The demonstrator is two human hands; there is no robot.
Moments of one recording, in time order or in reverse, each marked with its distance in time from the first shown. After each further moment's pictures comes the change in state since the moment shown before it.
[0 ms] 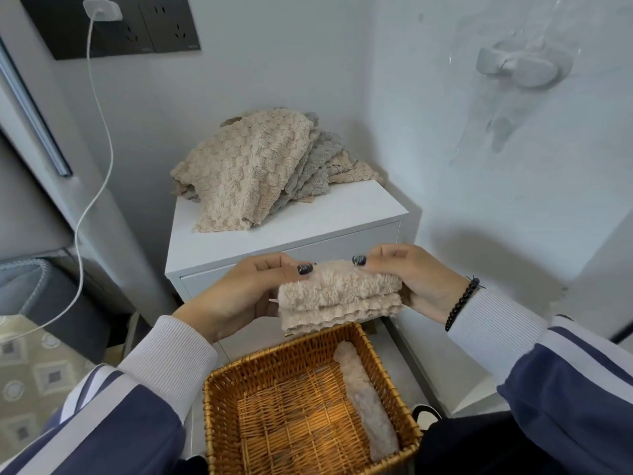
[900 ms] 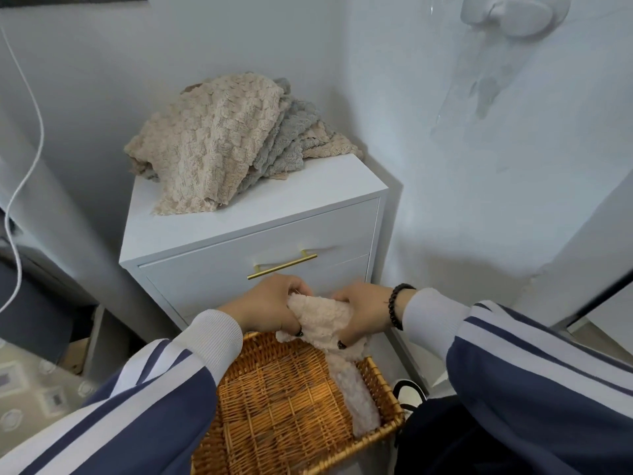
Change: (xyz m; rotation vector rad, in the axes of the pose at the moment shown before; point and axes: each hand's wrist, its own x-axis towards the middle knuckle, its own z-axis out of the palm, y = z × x) left_hand 0.068 -0.072 0.021 0.875 -0.054 -0.135; right_hand 0.031 0.063 -0.007 -1.088 -0.302 0.271
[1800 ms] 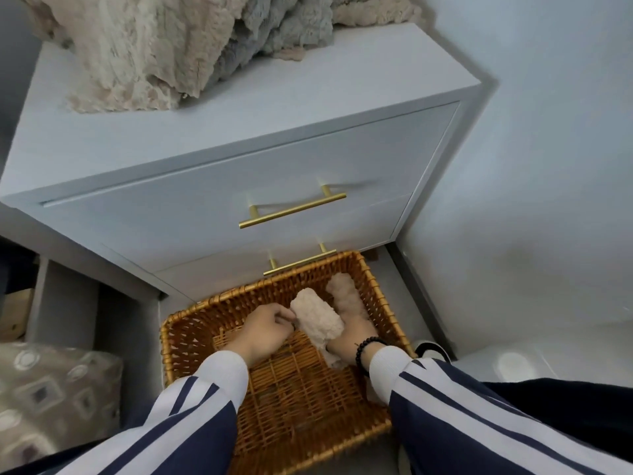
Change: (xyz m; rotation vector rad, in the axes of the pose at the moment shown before) left_hand 0.062 -0.164 0.128 -0.333 0.040 -0.450; right_hand 0.151 0.071 0.179 0.288 0.075 0.456
